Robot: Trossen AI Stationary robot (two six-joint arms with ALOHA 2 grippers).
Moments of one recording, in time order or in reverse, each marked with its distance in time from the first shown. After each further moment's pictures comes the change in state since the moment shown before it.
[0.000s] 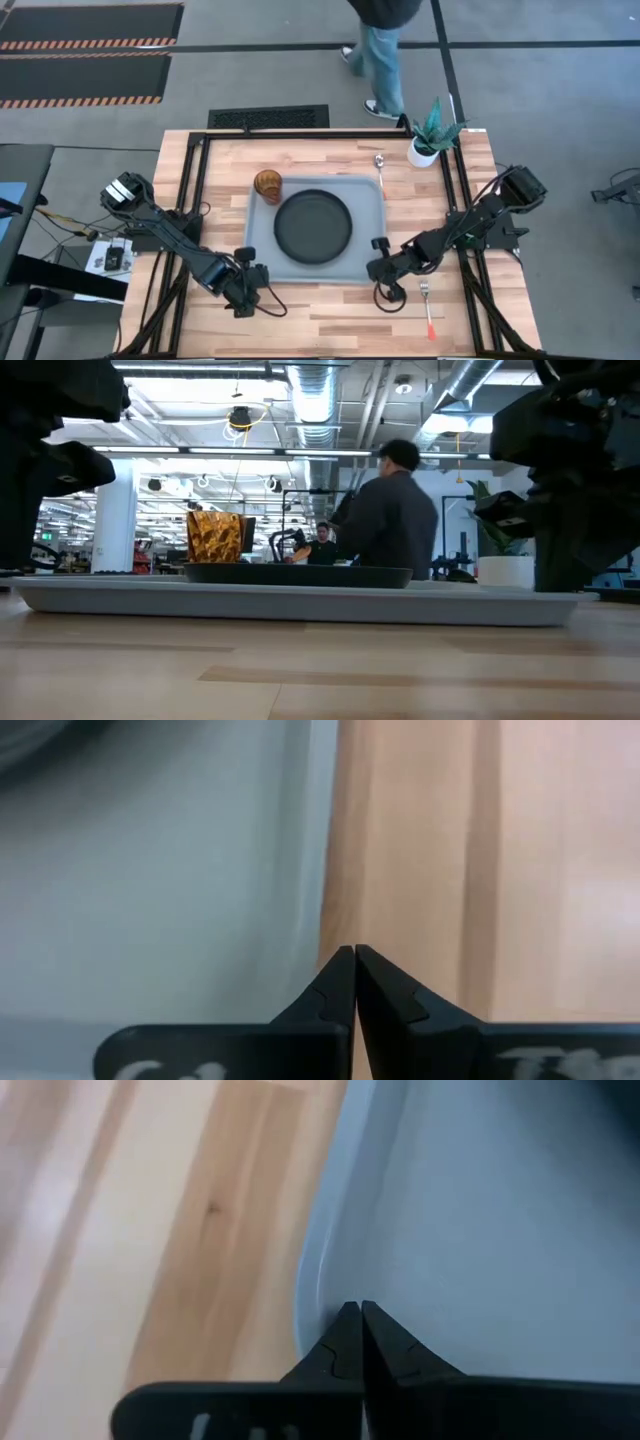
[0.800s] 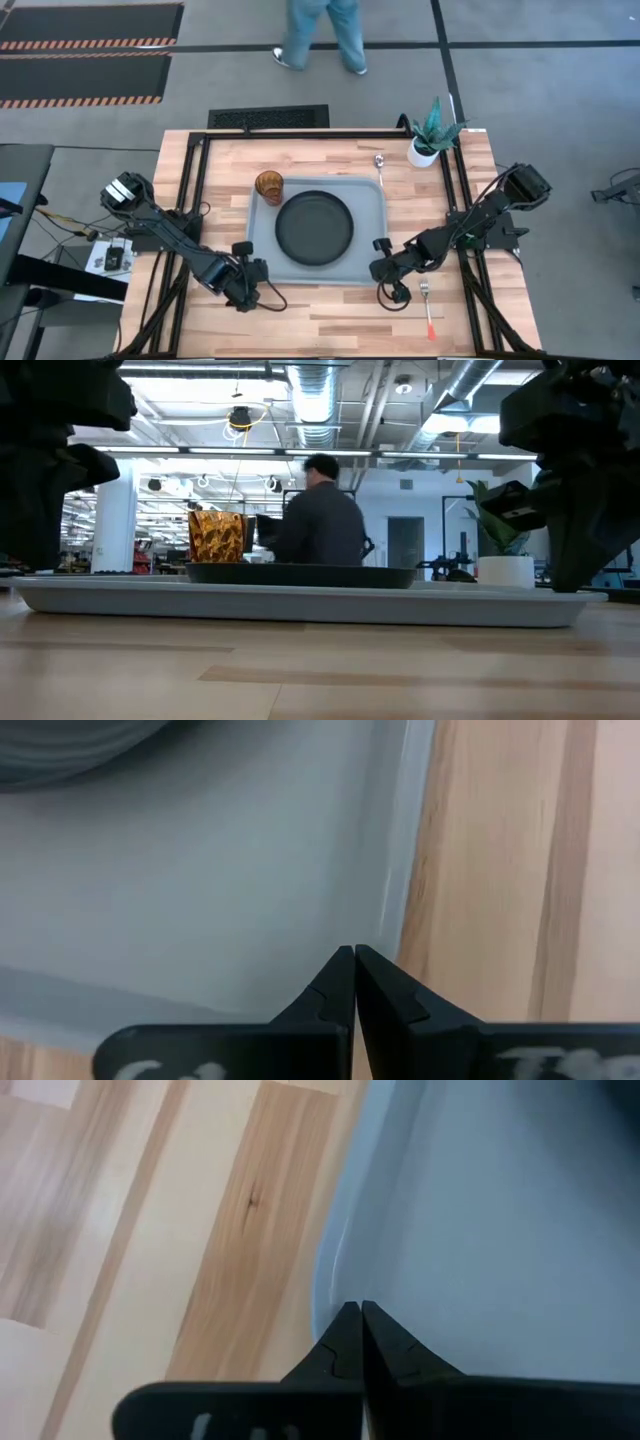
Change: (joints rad) left arm 0.008 -0.001 -0.006 -0.066 -0.082 -0.036; right arm 0.001 -0.048 0.000 -0.036 -0.044 -0.004
